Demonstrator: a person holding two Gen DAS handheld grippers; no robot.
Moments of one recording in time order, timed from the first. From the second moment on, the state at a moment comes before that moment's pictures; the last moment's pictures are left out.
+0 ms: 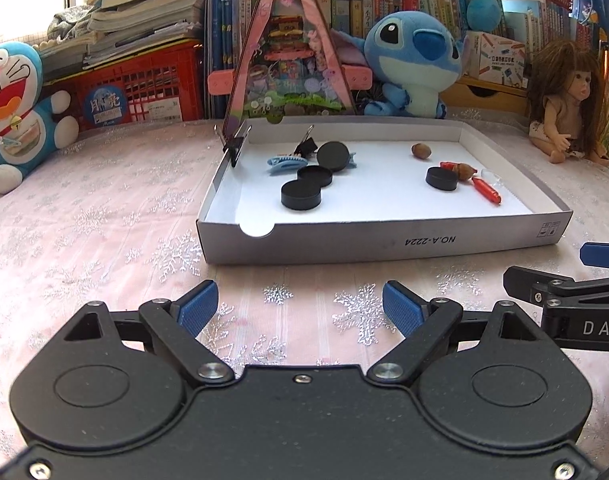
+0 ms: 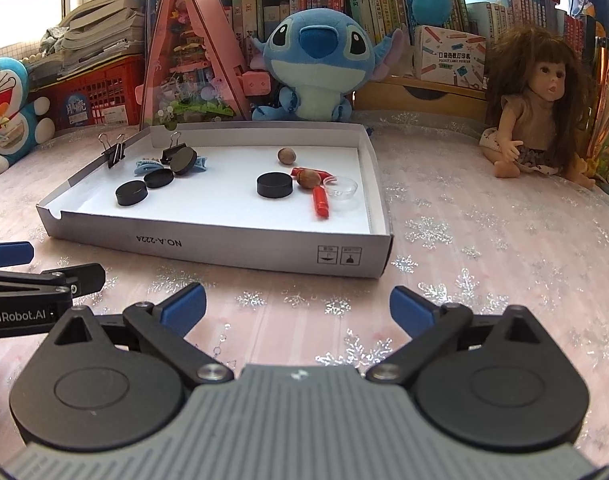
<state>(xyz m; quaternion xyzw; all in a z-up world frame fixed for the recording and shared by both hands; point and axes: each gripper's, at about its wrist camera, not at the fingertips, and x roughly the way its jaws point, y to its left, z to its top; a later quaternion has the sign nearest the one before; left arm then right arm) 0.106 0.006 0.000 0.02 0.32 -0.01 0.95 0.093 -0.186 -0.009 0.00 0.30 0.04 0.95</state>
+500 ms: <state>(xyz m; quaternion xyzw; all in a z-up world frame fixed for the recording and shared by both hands) 0.119 0.011 -0.007 0.02 0.34 0.00 0.94 0.104 -0.184 -0.016 0.01 0.33 0.03 0.94</state>
